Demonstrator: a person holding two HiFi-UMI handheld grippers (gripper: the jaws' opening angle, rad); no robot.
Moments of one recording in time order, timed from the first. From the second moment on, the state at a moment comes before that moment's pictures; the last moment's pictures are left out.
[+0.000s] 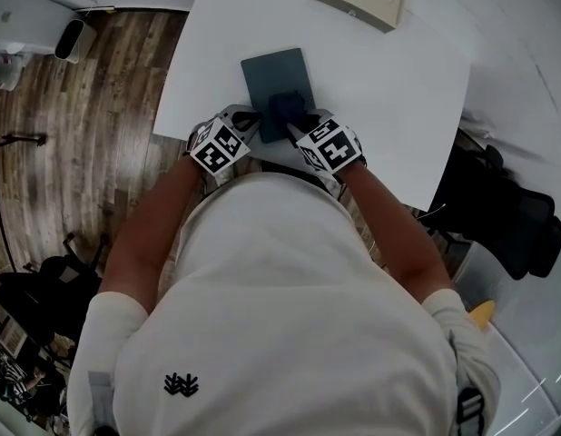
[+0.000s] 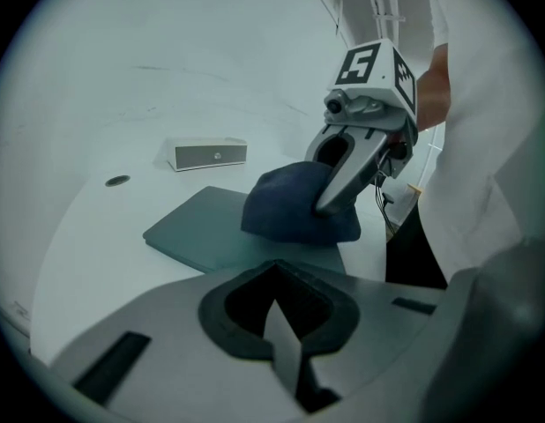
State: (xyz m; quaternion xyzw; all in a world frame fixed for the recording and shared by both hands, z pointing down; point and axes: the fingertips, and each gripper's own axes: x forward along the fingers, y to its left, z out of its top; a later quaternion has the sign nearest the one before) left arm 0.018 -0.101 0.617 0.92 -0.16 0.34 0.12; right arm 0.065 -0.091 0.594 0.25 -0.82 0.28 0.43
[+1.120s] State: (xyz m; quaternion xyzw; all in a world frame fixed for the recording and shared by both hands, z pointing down) left arm 0.017 -0.101 0.618 0.92 -0.15 0.34 0.12; right arm 0.143 -0.127 0.620 0.32 -0.77 0.31 0.45
